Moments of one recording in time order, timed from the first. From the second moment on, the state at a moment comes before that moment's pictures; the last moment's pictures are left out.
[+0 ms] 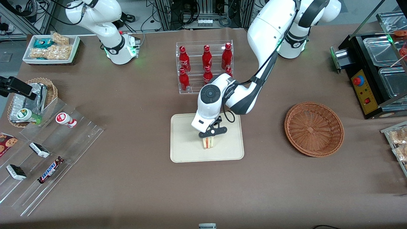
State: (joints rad) arm -0.73 0.74 -0.04 -1.43 -0.02 2.23 -0.98
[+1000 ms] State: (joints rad) arm -0.52 0.39 -0.01 -1.46 -0.02 1.84 -0.78
